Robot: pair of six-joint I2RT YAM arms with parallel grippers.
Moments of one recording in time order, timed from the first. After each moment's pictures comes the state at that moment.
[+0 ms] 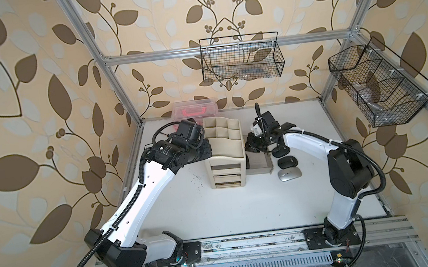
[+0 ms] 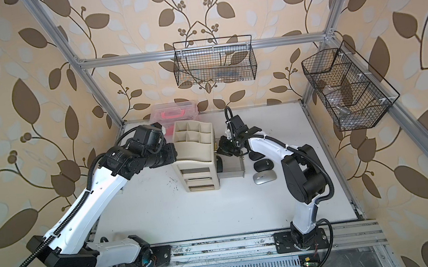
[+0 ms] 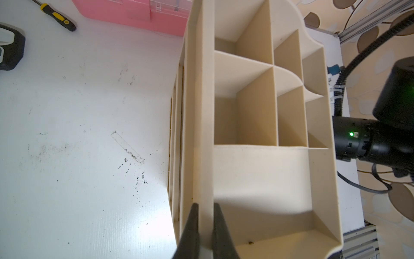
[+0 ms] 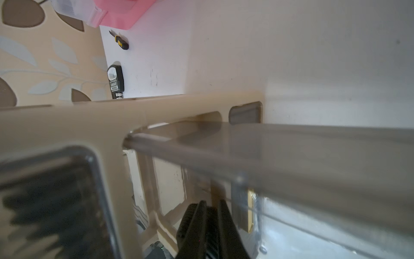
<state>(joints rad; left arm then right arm) -0.52 1.29 1.45 -1.03 -0.03 -0.61 0.44 1.85 1.40 -0.50 -0.42 0.82</state>
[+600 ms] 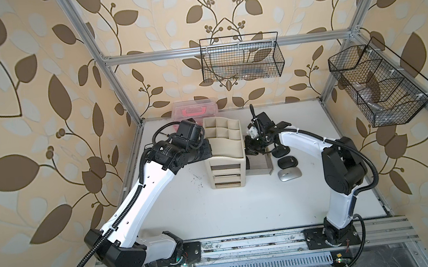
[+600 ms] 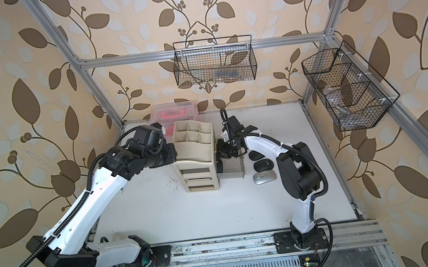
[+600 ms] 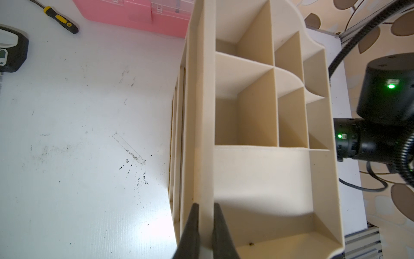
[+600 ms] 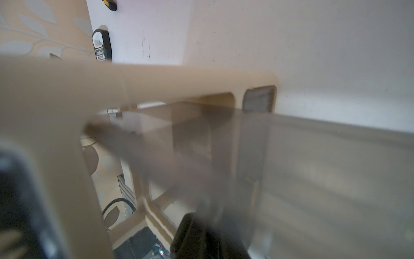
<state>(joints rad) -0.52 1.28 1.45 -1.03 -0.05 -0.61 0.45 1.85 1.41 -0.60 -0.47 0.69</state>
